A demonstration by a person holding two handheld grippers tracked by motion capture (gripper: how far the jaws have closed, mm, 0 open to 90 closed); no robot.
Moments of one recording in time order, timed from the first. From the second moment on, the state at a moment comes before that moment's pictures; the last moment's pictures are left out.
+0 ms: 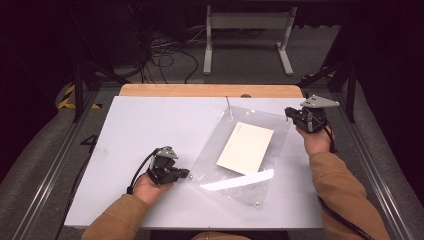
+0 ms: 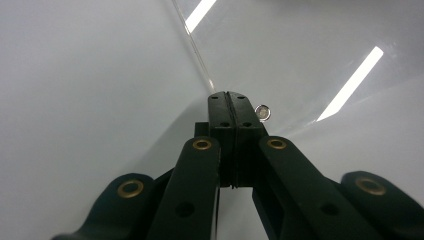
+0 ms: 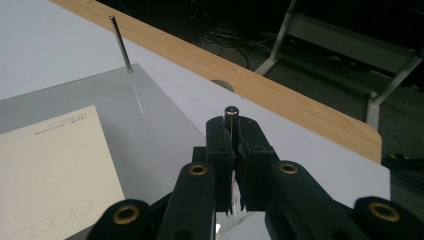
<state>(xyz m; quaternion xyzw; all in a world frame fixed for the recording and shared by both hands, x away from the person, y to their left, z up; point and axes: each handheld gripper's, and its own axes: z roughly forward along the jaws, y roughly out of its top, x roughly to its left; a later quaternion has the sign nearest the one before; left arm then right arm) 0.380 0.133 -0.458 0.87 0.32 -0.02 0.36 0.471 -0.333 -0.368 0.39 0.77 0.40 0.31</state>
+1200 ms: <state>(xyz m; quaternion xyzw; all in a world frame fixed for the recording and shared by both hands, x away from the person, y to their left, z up) 0.364 0.136 -0.459 0.88 0.29 -0.06 0.37 0.507 -0.307 -0.421 0.41 0.79 0.37 0.27</state>
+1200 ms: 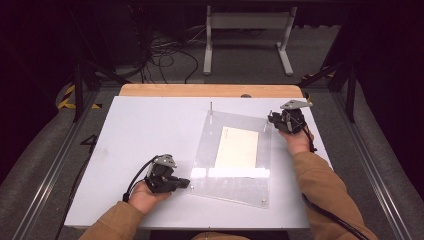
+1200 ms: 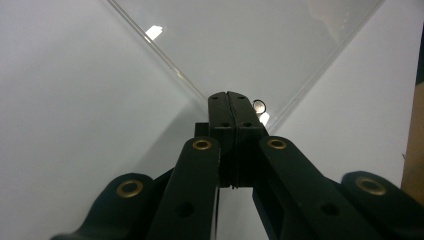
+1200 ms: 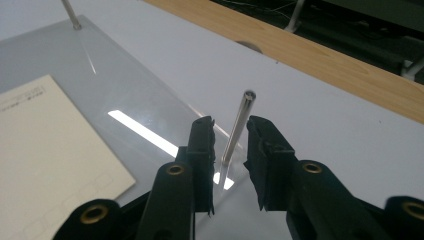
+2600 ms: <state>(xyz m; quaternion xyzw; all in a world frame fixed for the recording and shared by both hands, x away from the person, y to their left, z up) 0.339 0.128 -0.429 0.84 0.21 0.02 0.50 0.543 -0.309 -0.418 0.39 0.80 0.36 0.27</state>
